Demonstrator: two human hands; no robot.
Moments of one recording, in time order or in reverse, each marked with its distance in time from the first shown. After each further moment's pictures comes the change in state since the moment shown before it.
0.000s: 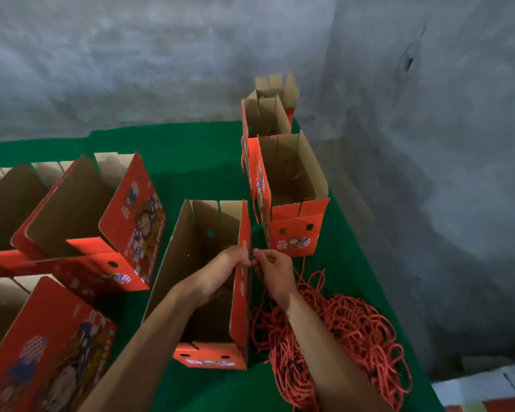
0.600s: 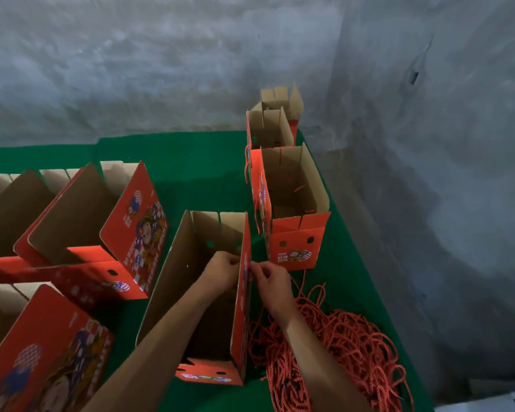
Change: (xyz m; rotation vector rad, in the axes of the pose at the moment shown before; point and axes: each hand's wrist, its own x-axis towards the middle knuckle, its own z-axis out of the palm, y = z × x) left_hand 0.041 0.002 -0.006 0.305 0.267 -0.029; right_hand 0.000 -0.001 -0.004 -0.199 -0.090 -0.133
